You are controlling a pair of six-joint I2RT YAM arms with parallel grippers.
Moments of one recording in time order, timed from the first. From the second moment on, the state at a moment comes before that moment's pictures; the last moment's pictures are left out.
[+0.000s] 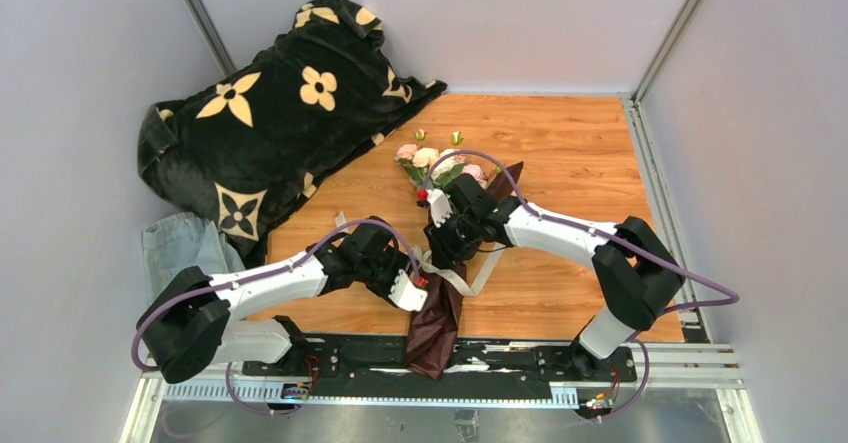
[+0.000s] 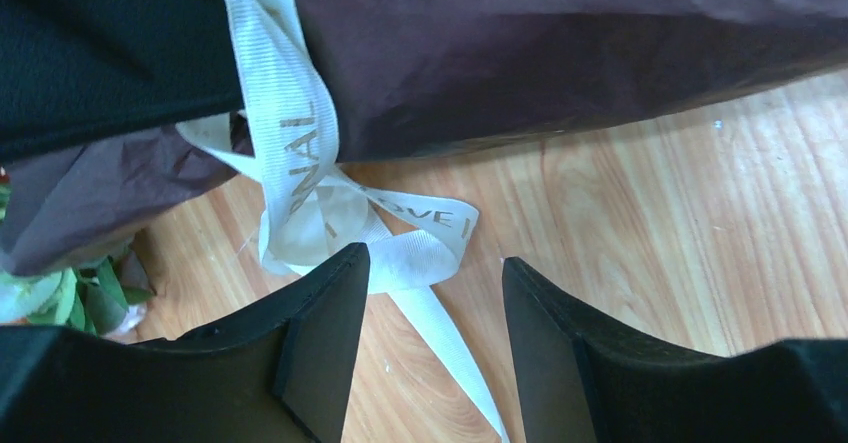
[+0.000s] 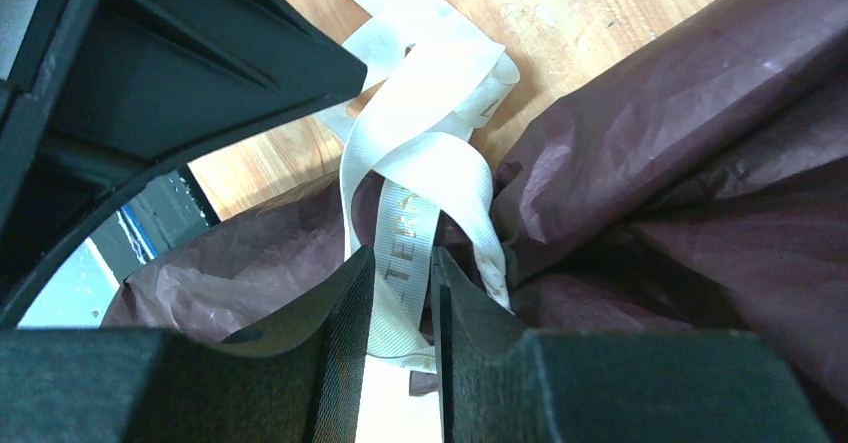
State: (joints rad) left arm -0.81 1.22 0.53 -0.23 0.33 1.21; right arm 0.79 1.60 1.00 -0.38 -0.45 0.04
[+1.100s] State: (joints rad) left arm -0.85 1.27 0.45 -0.14 0.30 1.46; right arm 0.81 1.49 1.03 -0.41 -0.36 0.03
